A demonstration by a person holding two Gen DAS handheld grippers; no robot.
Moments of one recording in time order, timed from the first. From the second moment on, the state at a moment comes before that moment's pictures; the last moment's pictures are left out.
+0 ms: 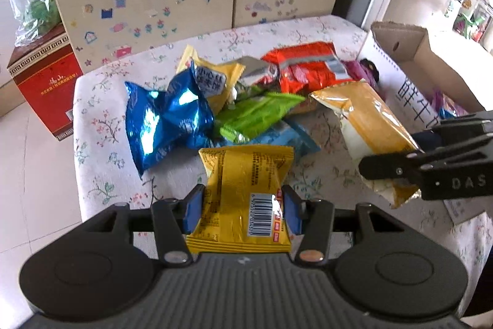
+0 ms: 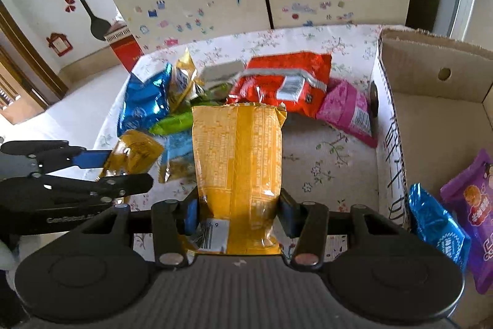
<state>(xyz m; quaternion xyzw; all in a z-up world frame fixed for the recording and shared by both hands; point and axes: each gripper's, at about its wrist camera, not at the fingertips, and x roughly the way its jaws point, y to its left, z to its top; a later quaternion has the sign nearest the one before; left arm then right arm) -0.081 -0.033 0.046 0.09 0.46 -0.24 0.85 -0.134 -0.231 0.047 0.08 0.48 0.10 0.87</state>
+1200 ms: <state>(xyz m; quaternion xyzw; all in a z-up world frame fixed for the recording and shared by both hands) -0.072 -0.094 0.082 0.05 0.40 -0.26 0.88 -0.148 -0.286 0.097 0.10 0.39 0.05 0.91</state>
